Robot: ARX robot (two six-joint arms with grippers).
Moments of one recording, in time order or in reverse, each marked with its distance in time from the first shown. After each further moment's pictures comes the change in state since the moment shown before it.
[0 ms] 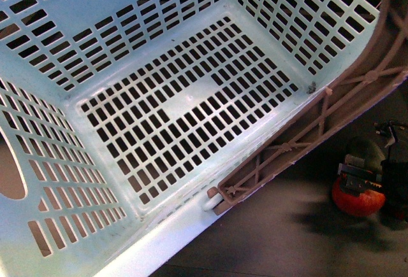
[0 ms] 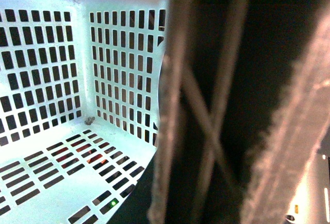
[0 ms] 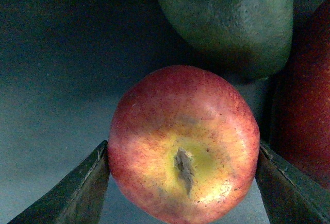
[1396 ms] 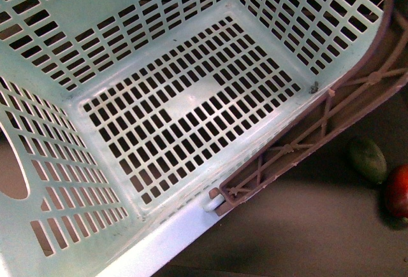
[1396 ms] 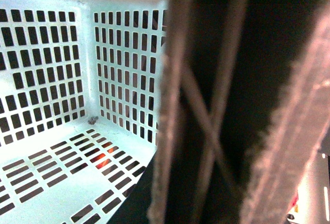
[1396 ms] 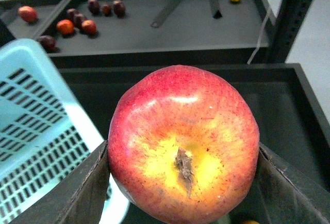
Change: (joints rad) left arm 0.000 0.000 0.000 0.000 0.001 0.000; right arm 0.088 -1.419 -0.032 -0.512 -0.096 -0.170
